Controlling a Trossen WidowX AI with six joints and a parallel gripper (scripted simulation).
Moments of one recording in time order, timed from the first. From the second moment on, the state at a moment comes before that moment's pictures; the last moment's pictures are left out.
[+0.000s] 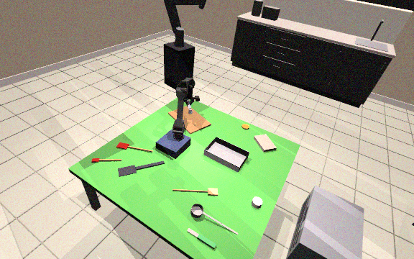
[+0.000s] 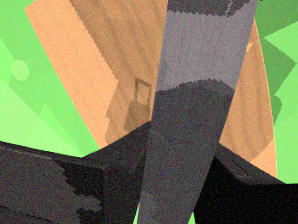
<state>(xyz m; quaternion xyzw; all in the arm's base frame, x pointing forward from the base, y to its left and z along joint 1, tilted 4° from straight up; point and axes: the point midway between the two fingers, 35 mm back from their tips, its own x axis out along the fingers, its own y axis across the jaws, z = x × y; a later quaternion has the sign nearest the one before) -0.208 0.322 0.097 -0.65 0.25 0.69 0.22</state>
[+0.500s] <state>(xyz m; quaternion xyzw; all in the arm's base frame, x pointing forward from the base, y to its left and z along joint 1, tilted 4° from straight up) -0.211 0.329 0.096 -0.59 0.25 0.73 0.25</state>
